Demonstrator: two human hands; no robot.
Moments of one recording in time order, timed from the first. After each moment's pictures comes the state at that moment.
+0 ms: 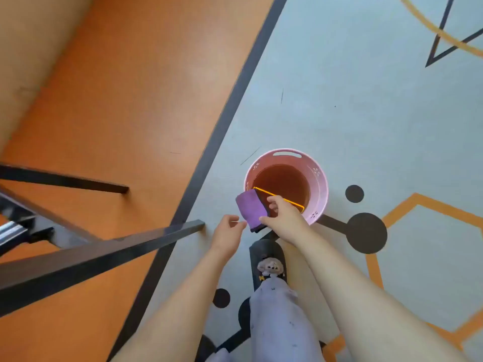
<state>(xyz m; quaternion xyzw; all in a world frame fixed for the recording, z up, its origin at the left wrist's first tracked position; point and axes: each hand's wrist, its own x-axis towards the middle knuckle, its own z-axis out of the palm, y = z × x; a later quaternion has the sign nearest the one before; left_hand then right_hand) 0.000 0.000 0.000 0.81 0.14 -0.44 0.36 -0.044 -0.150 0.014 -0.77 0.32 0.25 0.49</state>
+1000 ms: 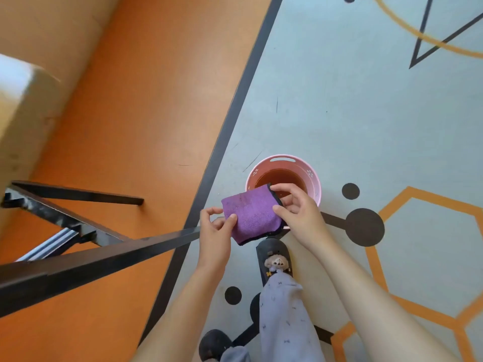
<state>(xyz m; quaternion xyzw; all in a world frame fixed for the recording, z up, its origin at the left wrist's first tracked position) -0.009 0.000 0.143 0.76 0.17 -0.29 0.55 -0.069 -0.161 0.140 -0.67 0.33 0.05 0.66</state>
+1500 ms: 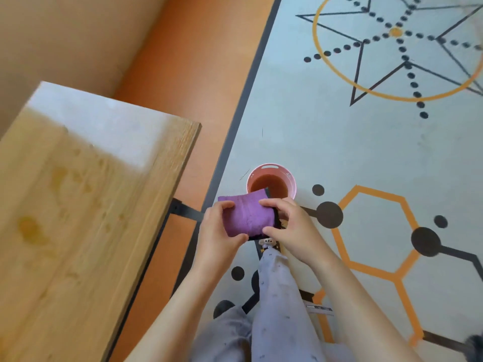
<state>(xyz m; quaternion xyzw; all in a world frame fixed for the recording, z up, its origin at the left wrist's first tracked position) -0.072 0.088 0.407 0.88 -0.12 -0.28 0.38 -0.157 -0.062 0.398 -0.78 0.28 0.05 0.56</state>
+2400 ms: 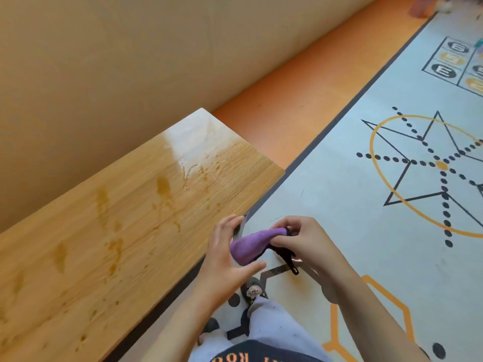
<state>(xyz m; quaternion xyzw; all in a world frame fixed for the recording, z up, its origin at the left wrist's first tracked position) -0.123 0.222 0.565 0.85 -0.09 -0.15 0.51 -0.118 0.036 0.609 -0.80 0.17 0.18 0.54</state>
